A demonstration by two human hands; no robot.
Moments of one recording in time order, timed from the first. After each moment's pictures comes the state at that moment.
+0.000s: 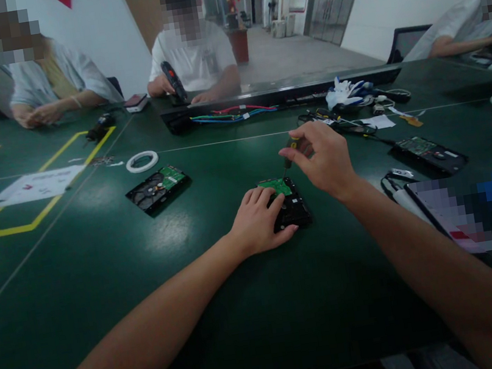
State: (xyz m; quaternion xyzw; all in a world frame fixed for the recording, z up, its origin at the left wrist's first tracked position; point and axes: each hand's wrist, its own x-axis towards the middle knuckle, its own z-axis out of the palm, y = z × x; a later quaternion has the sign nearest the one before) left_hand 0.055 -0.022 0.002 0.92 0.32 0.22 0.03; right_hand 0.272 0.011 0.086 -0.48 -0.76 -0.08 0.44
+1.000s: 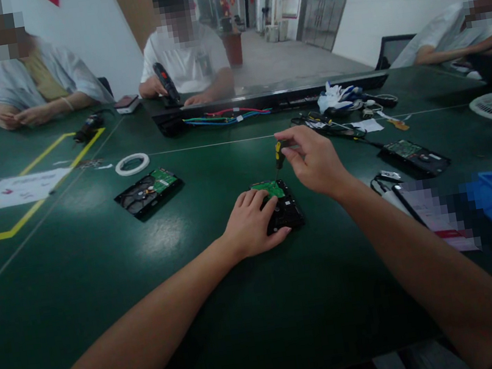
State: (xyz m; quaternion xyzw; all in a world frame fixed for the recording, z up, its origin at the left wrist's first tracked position) left_hand 0.055 -0.021 0.000 0.92 0.32 0.22 0.02; right_hand 0.275 0.008 0.091 -0.44 -0.79 0.01 0.43
